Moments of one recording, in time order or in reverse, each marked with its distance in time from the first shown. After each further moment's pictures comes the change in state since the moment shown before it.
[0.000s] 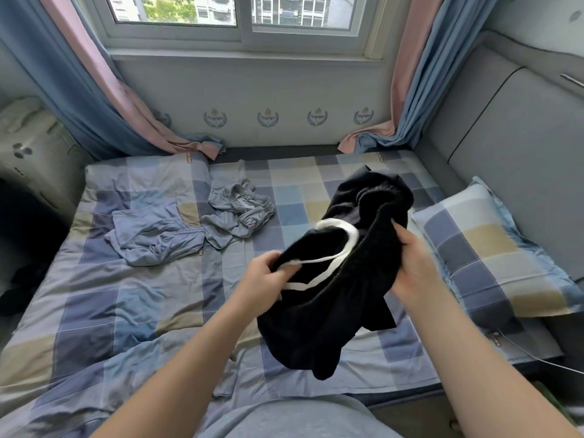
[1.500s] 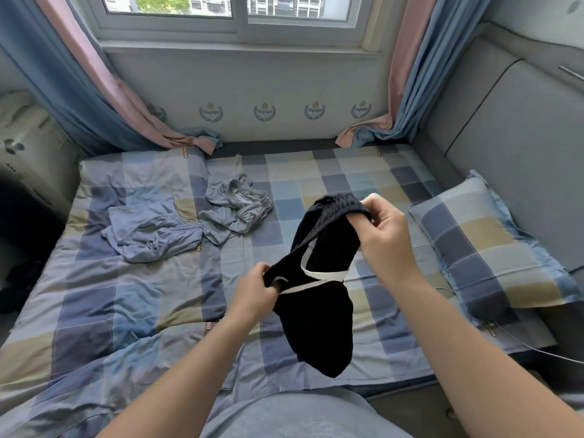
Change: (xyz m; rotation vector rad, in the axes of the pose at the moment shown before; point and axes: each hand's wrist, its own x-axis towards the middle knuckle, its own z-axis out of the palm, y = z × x) left_hand 0.008 -0.052 -0.003 0.438 0.083 -0.115; right_hand -0.004 0.015 0.033 -0.890 0.017 -0.636
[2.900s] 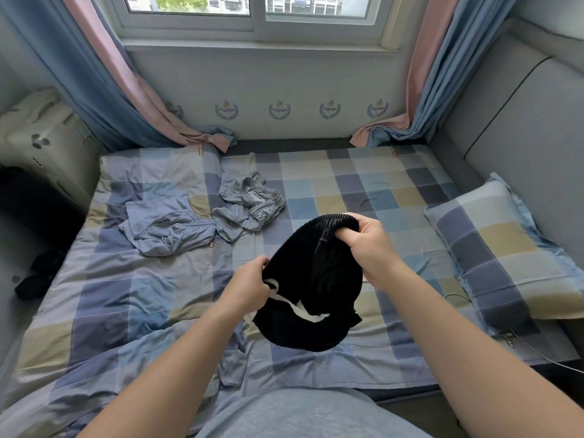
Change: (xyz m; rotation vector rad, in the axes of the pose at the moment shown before) left_hand 0.005 0.003 -0.042 0.202 -0.117 -0.034; right_hand 0.016 0.034 0.030 0.154 -0.224 0.399
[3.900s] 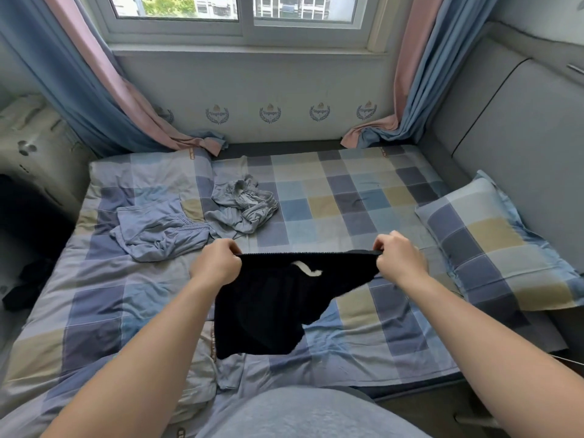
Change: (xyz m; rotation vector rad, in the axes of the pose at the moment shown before) left_hand 0.038 -0.027 -0.034 0.146 0.259 -0.162; right_hand 0.013 0.059 -0.082 -1.238 0.219 0.114
